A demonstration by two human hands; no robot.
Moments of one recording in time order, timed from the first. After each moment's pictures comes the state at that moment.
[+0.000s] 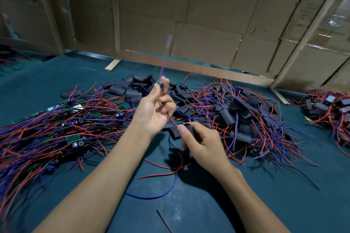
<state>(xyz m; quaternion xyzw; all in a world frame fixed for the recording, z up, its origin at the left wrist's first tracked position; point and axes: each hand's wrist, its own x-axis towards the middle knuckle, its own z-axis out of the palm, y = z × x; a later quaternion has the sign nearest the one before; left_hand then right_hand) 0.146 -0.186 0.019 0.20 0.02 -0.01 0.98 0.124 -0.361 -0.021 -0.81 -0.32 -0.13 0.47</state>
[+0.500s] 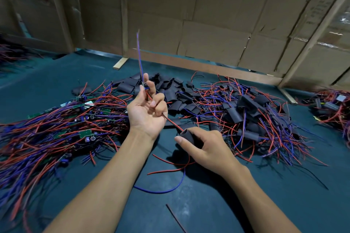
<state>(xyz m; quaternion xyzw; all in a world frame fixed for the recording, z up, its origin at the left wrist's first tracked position) 0.129 -0.167 0.003 0.07 -0.05 0.09 0.99 0.118 -0.366 -0.021 -0.85 -0.37 -0.09 0.37</state>
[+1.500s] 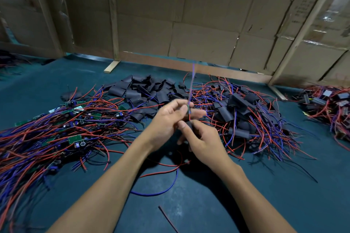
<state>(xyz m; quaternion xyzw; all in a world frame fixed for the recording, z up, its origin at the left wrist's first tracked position) 0.121 -0.216 0.002 0.53 -0.14 -0.01 0.83 0.126 -0.364 -0.021 -0.83 -0.27 -0.07 0.48</state>
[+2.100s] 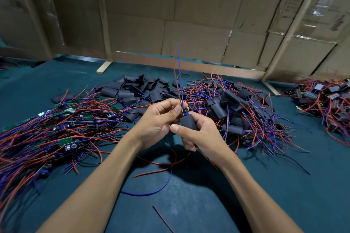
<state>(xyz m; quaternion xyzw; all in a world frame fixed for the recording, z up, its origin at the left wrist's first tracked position) 0.119 -0.210 0.002 0.52 -0.16 -0.02 0.84 0.124 -0.369 0.000 -0.64 -0.24 0.14 0.71</state>
